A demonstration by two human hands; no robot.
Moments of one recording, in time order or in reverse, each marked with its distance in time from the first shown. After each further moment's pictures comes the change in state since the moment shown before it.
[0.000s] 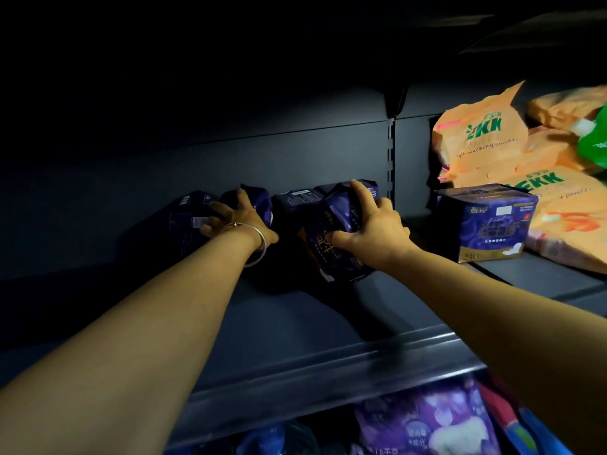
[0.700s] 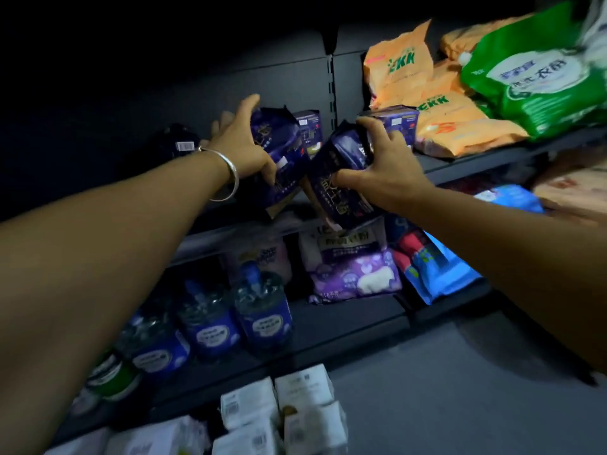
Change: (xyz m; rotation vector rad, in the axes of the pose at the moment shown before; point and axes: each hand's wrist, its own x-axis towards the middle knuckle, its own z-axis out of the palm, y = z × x) left_hand -0.209 0.000 -0.073 -0.235 -0.041 0.437; right_hand -0.203 0.007 -0.104 -0.003 0.137 -0.016
